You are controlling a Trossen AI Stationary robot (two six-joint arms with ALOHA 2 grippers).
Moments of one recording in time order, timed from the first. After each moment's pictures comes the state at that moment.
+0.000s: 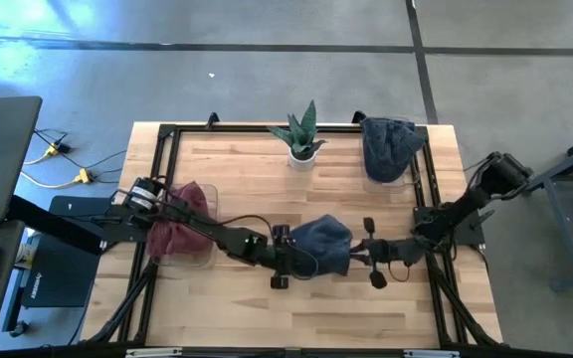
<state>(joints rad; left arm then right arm) -0.34 1.96 1.19 -0.12 -0.30 -0.20 0.63 1.38 0.20 0.97 0.54 0.11</state>
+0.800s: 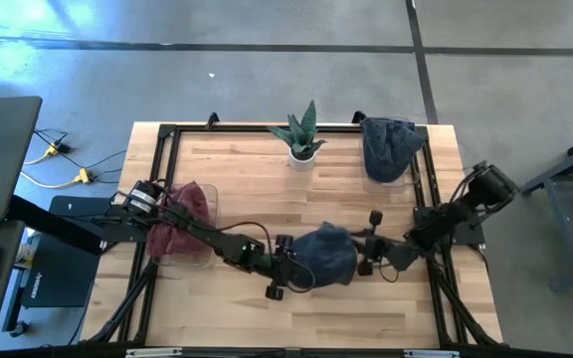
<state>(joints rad) -0.40 1.96 1.18 -0.06 -0.25 -0.09 0.65 1.57 0.20 0.90 0.90 0.05</state>
